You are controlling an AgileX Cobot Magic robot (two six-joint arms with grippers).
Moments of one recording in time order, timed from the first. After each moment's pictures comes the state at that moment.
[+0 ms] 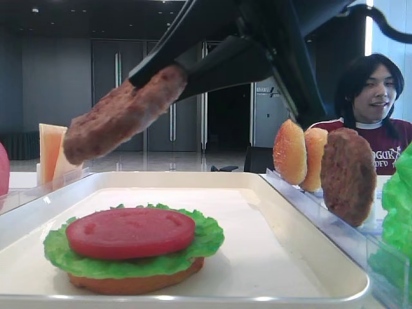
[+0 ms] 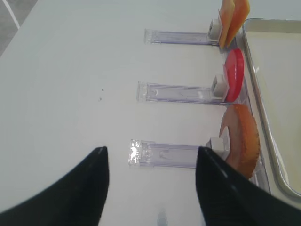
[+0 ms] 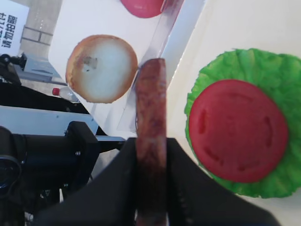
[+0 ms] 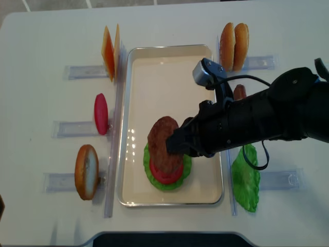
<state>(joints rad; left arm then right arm) 0.02 -0.01 -0.48 0.10 1.11 -0.09 0.64 1.58 -0.77 1.55 0.69 -0.99</state>
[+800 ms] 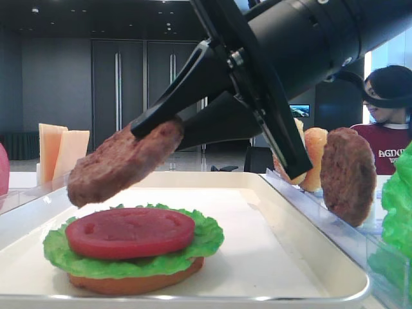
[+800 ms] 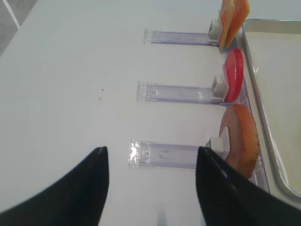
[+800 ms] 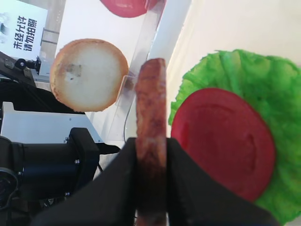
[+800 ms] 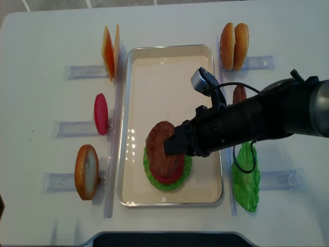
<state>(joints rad) 0.02 -0.01 -0.48 0.10 1.11 -0.09 0.58 1.75 -0.77 1.72 0.79 -1.20</state>
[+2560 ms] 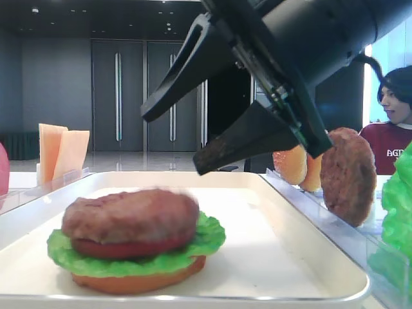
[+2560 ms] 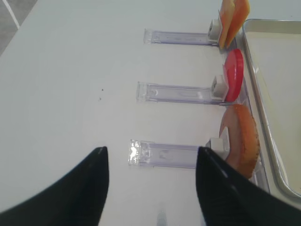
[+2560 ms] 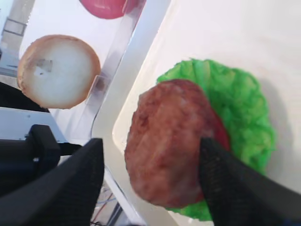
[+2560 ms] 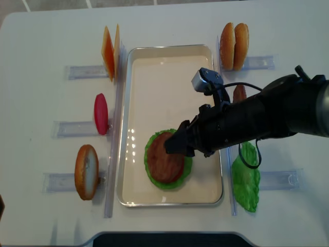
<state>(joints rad) 0.02 -0.01 -0.48 0.10 1.11 -0.09 0.58 1.68 -0.77 1.59 0.67 -1.19</state>
